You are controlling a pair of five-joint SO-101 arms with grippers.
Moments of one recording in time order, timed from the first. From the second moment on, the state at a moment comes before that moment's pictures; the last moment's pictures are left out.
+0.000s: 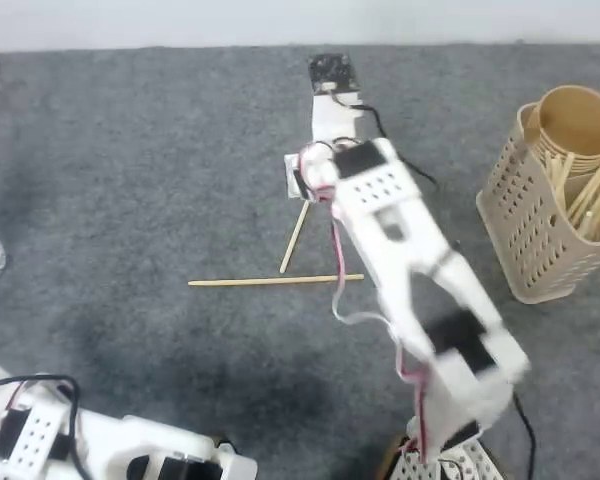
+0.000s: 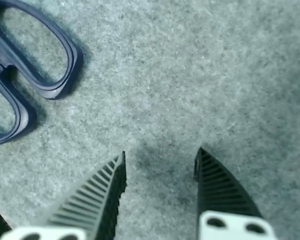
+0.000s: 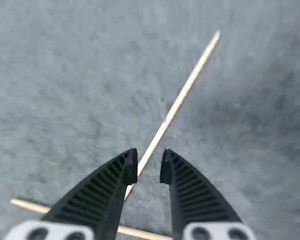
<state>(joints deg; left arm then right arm) -79.6 -47.3 80.0 46.9 -16.0 -28.7 17.3 -9.1 61.6 -17.4</state>
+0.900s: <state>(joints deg) -79.6 -47.3 80.0 46.9 -16.0 -28.7 70.1 -73.2 94.8 -17.8</state>
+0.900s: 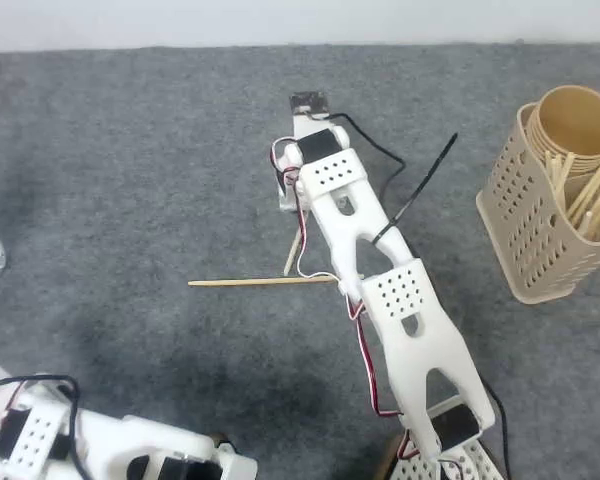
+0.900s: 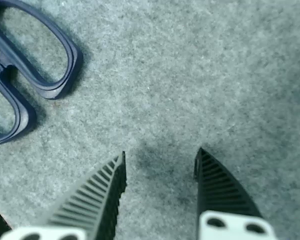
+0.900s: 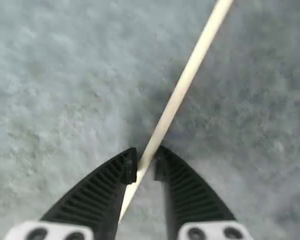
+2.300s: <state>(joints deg) -79.6 -47.3 80.0 46.9 -16.0 -38.3 -1.5 13.1 72.9 30.5</state>
